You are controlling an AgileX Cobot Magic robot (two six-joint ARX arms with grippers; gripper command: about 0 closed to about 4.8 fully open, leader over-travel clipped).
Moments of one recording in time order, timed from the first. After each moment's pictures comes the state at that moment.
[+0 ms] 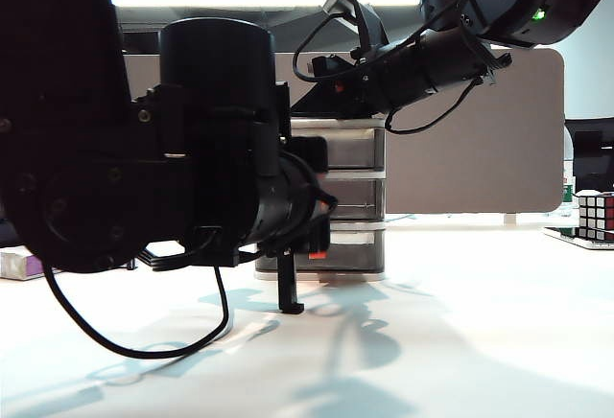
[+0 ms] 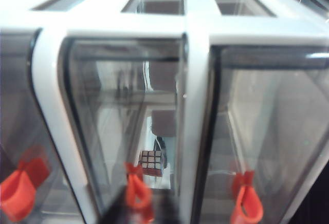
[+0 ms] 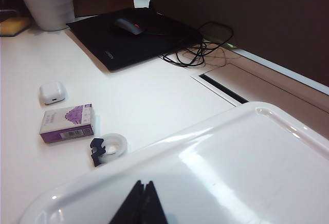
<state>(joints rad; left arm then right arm) -0.92 2.10 0.72 1.43 -0.63 -1.56 0.42 1.82 1.11 0.48 -0.51 -0.11</state>
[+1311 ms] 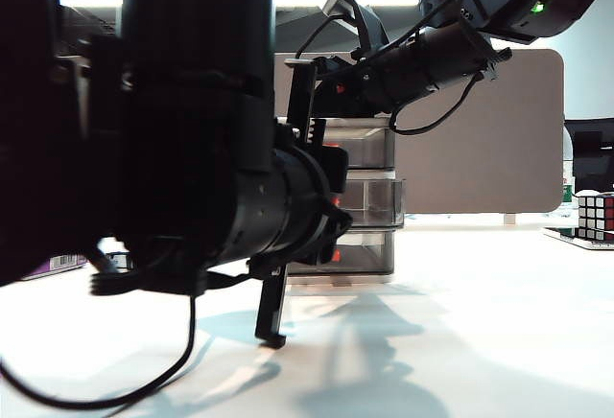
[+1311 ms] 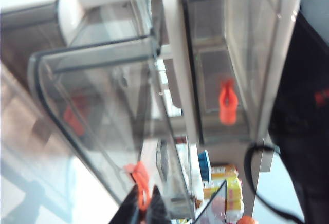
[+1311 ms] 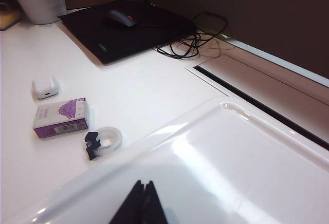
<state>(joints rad) -1.11 2.02 0.57 1.44 -0.77 -1.42 0.42 1.82 1.12 0.41 -0.47 -0.12</state>
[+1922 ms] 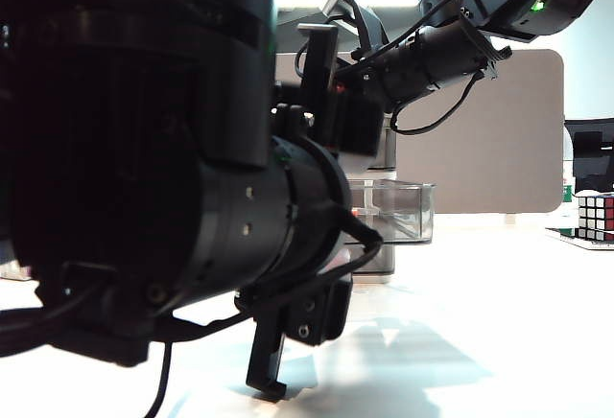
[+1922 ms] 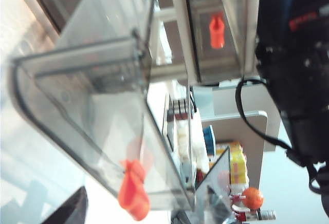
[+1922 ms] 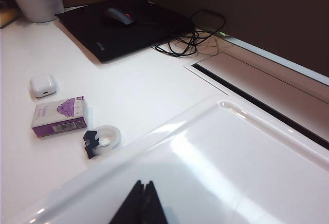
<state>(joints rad) -1.30 1.98 0.51 1.43 -0.92 -1.42 0.42 1.81 1.12 0.40 -0.47 -0.12</state>
